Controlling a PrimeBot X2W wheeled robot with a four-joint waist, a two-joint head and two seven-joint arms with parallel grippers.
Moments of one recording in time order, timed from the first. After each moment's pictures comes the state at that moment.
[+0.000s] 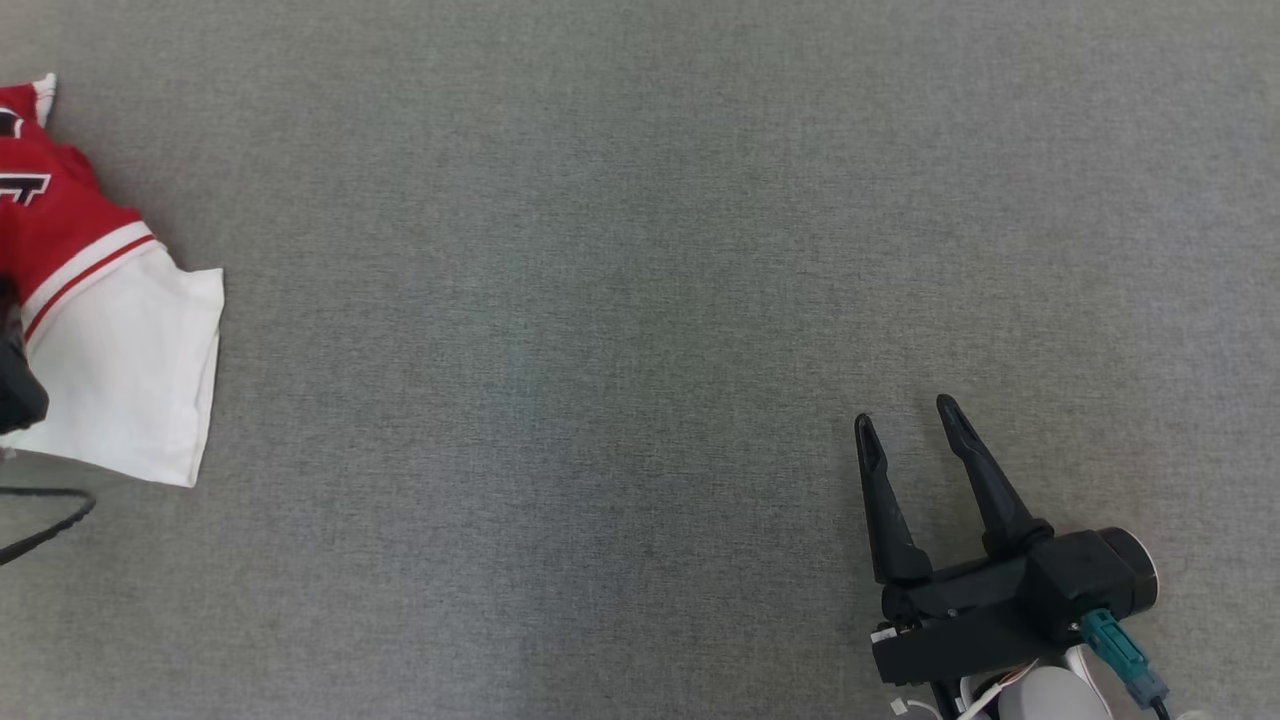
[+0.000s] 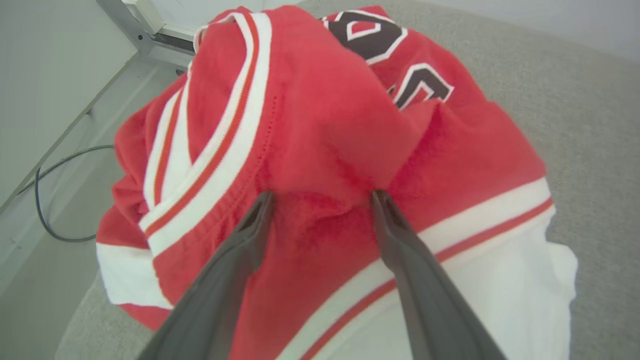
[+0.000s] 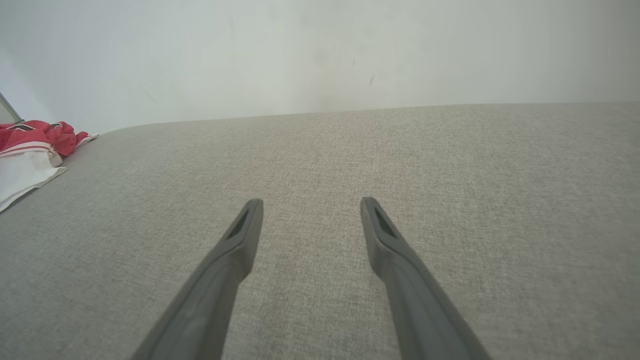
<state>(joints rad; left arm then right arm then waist) -1.01 0.50 -0.16 1.17 -0.60 -0.13 0.09 -0.14 -0.05 0.11 0.09 0.06 0.13 -0.26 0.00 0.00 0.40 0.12</state>
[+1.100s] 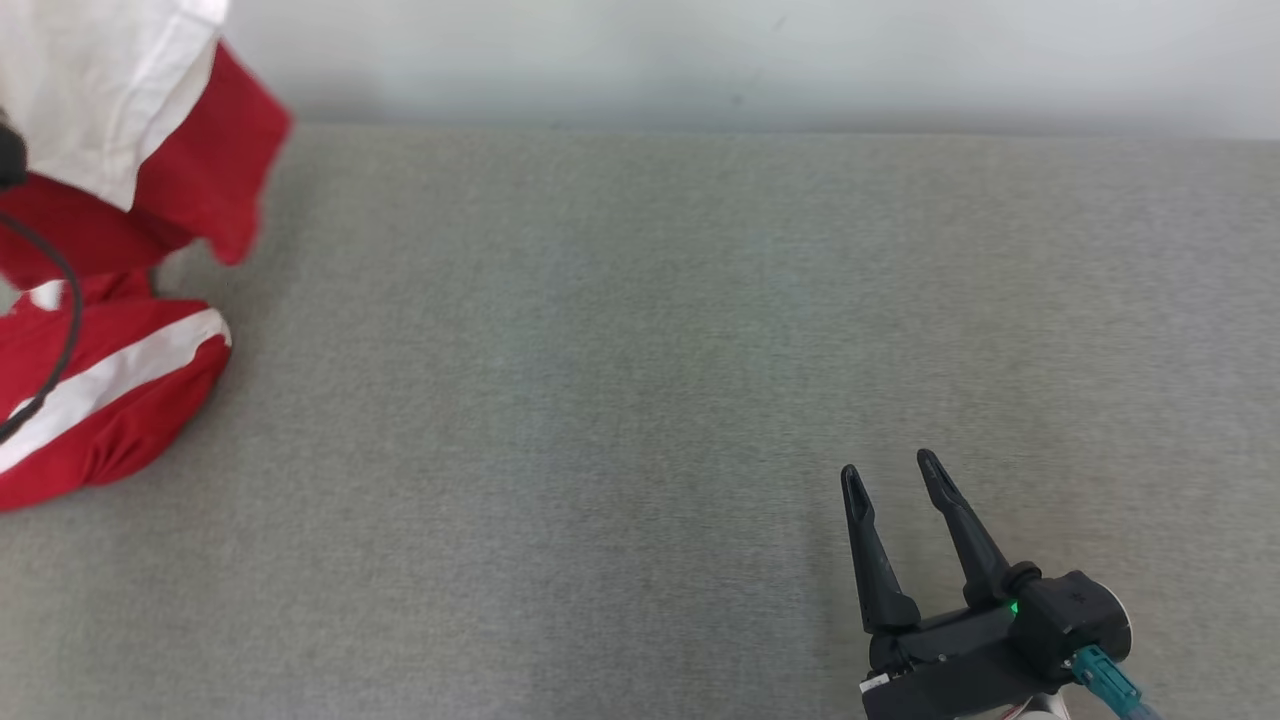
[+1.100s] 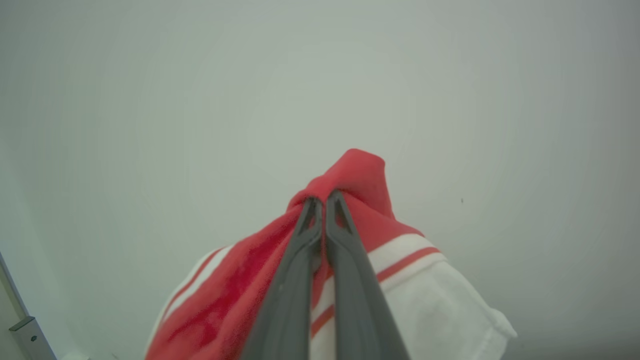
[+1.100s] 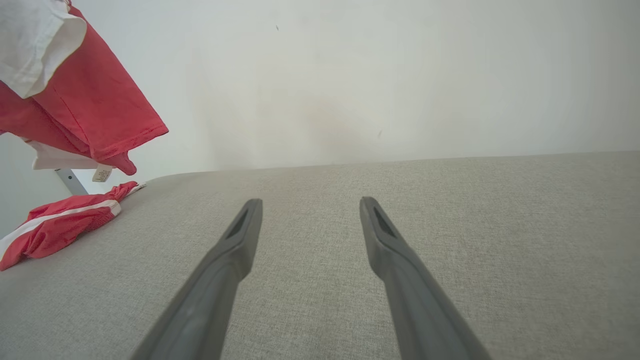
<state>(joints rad) -1.17 0.54 -0.34 0.87 -0.62 -0.13 -0.25 -0.08 -0.05 0.14 0.10 0.14 0.13 -0.26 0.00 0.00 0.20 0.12</state>
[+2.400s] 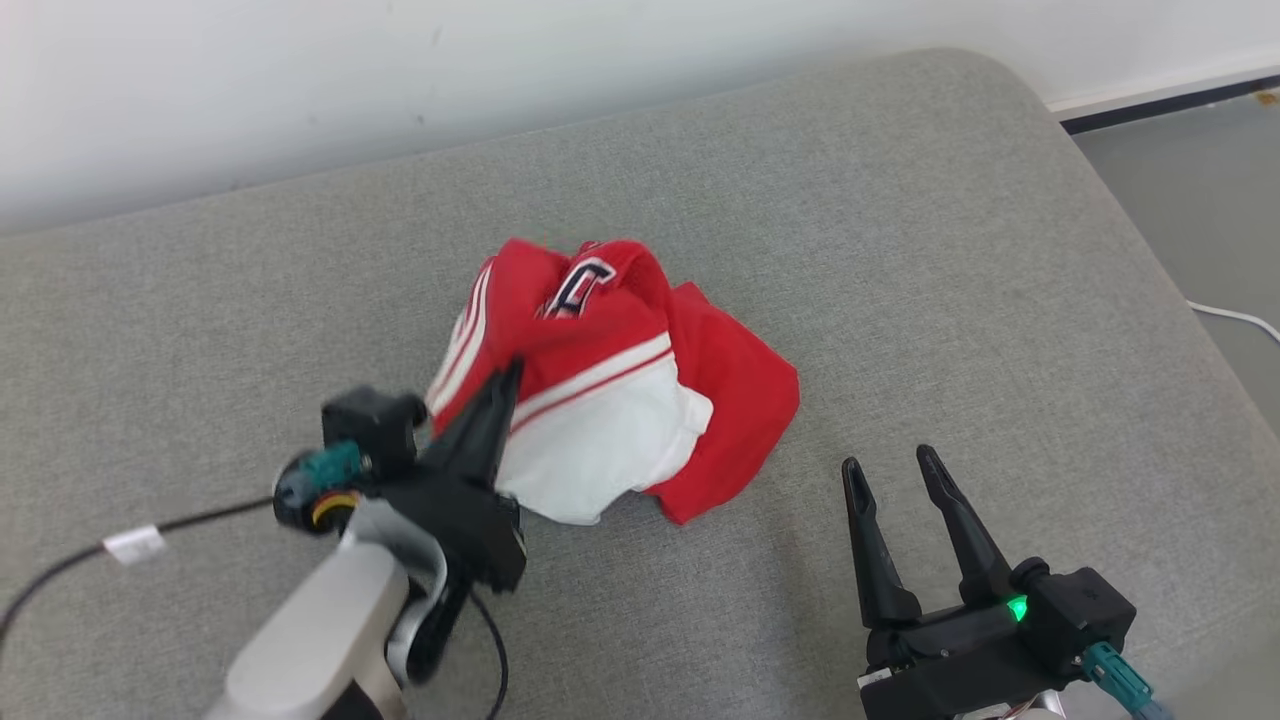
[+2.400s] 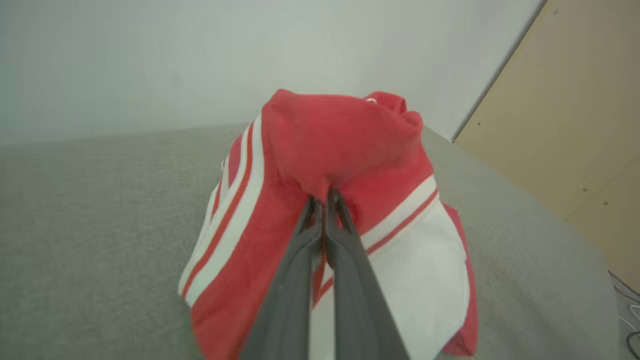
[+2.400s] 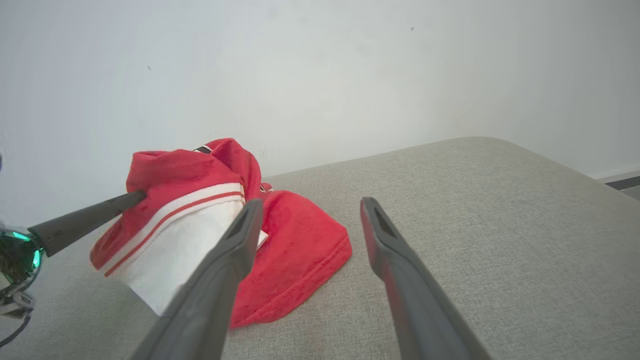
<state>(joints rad) -0.67 0.25 -0.68 0.61 -0.78 -0.09 -0.24 -0.08 -0.05 0.15 0.09 0.22 0.13 -0.26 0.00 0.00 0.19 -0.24</state>
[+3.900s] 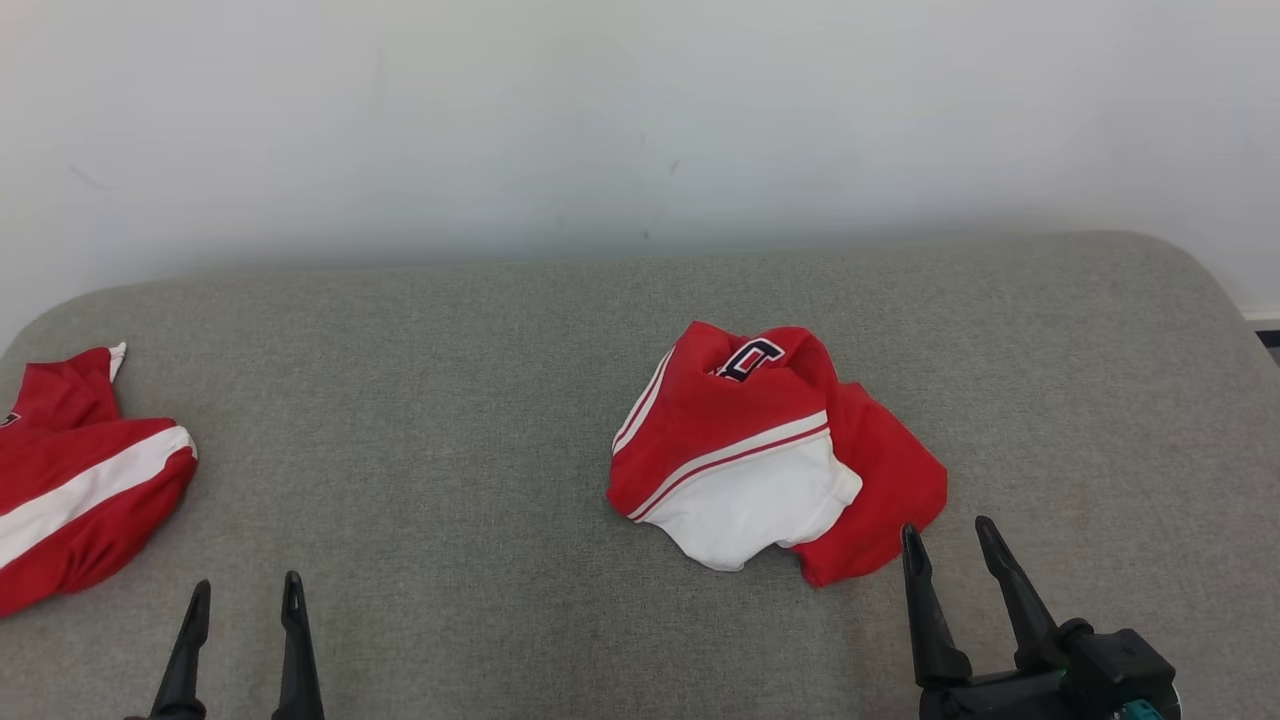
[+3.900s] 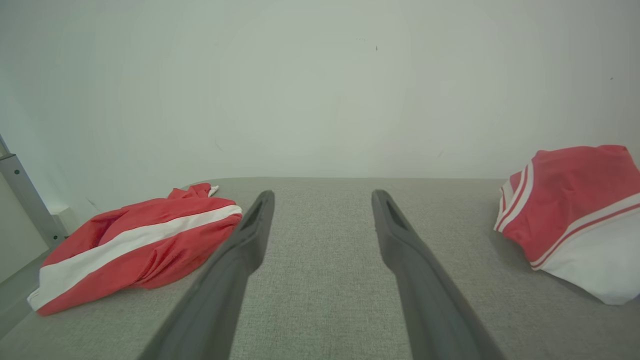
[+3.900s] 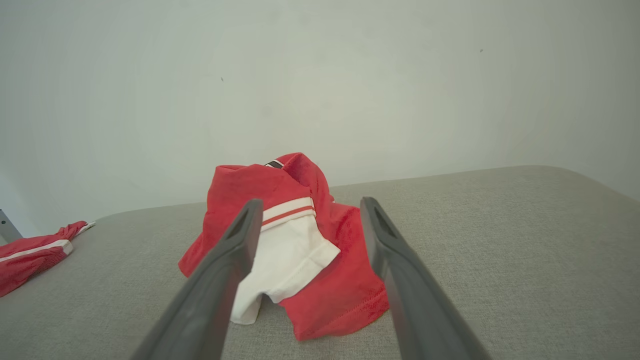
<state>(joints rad) 0.05 0.14 0.03 0.08 -0.17 -0.01 -0.26 0.02 -0.05 0.06 0.10 0.18 0.13 -0.26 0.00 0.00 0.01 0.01</state>
